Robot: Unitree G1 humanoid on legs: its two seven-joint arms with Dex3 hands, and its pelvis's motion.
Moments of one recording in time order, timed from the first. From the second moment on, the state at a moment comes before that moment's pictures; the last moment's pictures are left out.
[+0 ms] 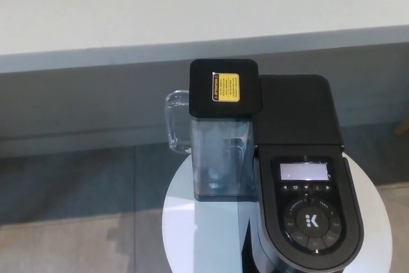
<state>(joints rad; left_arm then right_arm) 0.14 0.39 0.48 1.31 -0.13 -0.17 -0.14 0.48 -0.51 -0.42 0.84 -0.23 -0.48 -0.10</state>
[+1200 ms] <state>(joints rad) 0.18 0.40 0.44 1.34 -0.13 -0.17 -0.12 0.27 -0.45 -0.33 1.24 -0.07 -0.39 0.10</state>
